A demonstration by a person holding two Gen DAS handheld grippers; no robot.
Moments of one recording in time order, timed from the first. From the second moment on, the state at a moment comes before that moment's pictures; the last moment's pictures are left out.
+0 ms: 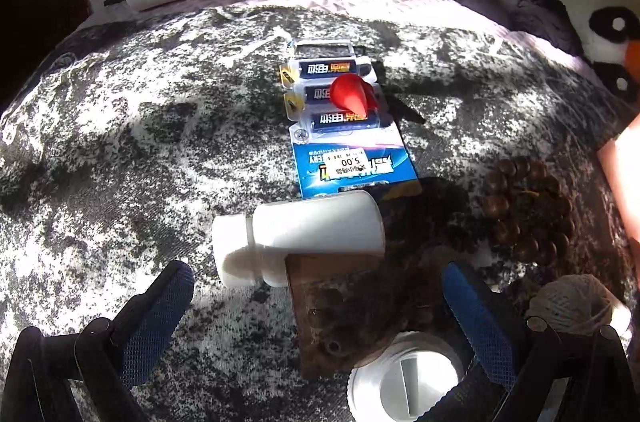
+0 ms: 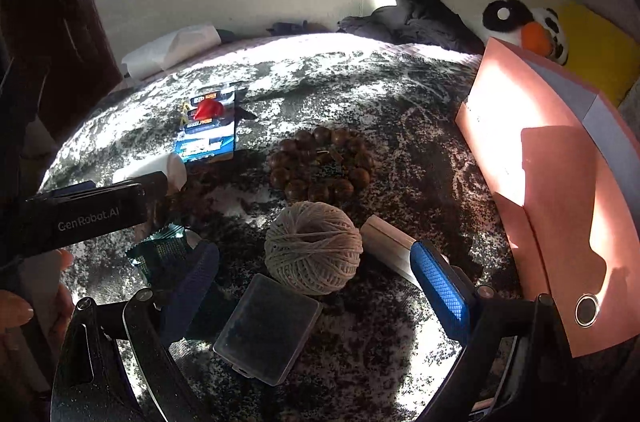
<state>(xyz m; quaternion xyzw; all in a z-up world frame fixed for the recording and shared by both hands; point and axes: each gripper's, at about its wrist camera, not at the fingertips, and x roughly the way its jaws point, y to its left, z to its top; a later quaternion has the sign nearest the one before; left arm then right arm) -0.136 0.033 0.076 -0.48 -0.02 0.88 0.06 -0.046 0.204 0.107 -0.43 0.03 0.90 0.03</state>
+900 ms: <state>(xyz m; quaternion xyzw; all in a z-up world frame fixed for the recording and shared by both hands) -0.167 0.021 0.084 -0.45 -0.04 0.89 0.04 -0.083 0.207 0.068 -0.45 0.02 0.89 0.01</state>
